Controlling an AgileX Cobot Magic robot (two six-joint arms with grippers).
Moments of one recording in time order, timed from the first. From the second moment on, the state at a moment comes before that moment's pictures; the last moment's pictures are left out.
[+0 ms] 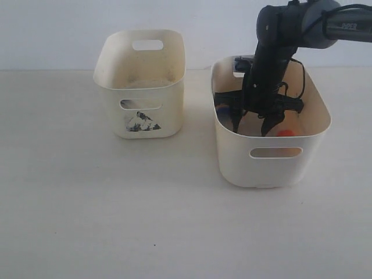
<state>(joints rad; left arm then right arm) -0.04 0.00 0.00 0.11 0.35 -0.03 0.22 2.29 -1.81 0.09 1.09 0.31</state>
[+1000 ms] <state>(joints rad) -0.04 0.00 0.00 0.11 0.35 -0.03 0.22 2.07 -1.81 0.11 1.21 0.23</state>
